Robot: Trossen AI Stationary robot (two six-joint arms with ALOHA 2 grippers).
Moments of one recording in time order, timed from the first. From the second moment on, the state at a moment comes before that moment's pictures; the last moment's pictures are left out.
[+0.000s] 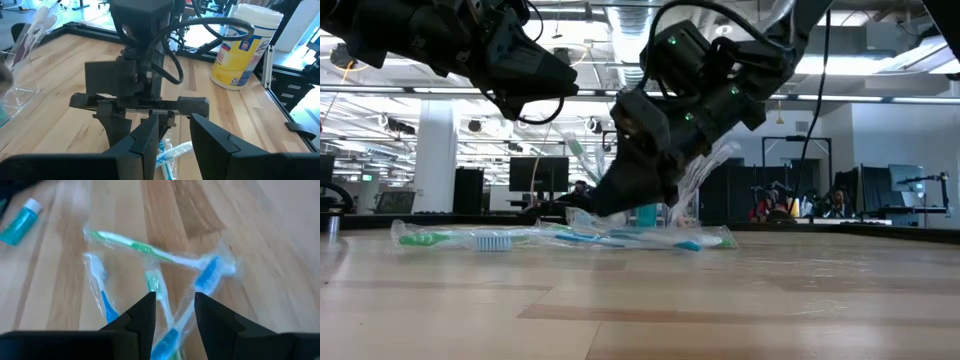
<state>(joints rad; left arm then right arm) -0.27 1.24 0.41 0.58 -0.35 -0.27 0.01 2.02 1.10 0.23 -0.11 0.35</state>
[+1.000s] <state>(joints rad) -0.27 1.24 0.41 0.58 -0.35 -0.27 0.03 2.02 1.11 0.19 -0.05 0.35</state>
